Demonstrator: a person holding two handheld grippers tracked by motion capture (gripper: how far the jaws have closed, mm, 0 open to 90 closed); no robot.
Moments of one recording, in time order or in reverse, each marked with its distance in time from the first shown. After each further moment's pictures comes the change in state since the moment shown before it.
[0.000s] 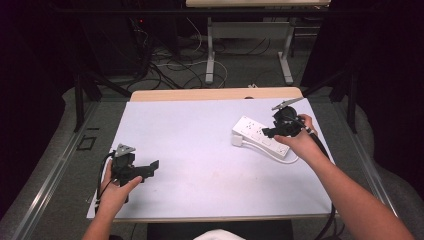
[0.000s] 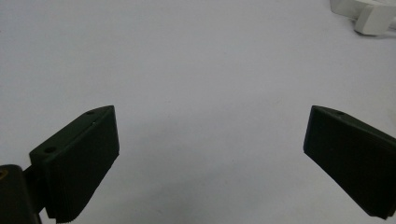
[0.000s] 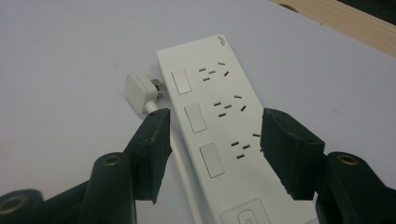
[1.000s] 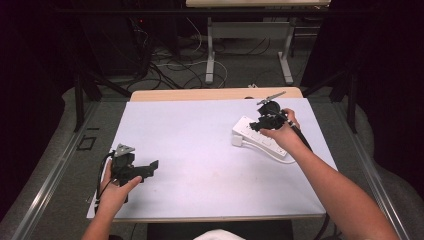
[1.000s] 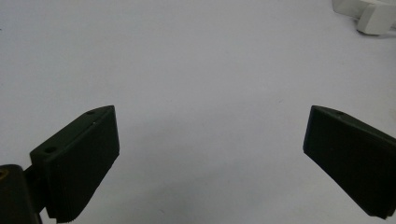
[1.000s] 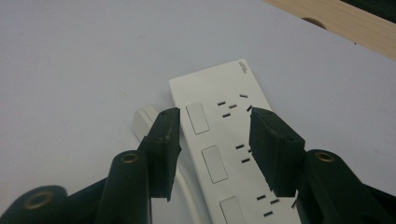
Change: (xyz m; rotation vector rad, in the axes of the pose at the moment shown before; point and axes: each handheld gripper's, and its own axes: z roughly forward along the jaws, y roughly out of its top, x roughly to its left) left arm 0.002 0.000 0.000 0.008 0.000 -0.008; right arm 0.011 0.026 0.041 0.011 0.033 0.004
